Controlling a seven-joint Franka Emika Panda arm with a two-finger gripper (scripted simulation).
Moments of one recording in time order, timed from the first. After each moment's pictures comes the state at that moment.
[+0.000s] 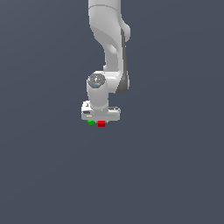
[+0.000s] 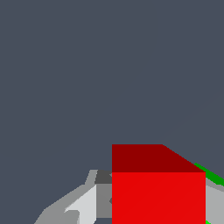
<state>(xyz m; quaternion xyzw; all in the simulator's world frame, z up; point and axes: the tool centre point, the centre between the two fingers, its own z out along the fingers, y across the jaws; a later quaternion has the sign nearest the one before) -0.057 -0.059 0.063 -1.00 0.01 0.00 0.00</state>
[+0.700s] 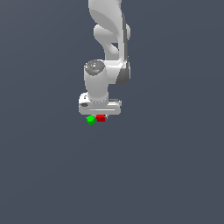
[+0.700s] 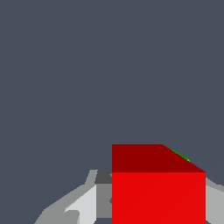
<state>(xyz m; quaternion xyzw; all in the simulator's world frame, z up) -0.056 -0.059 0.116 -1.00 0.01 0.00 0.00</state>
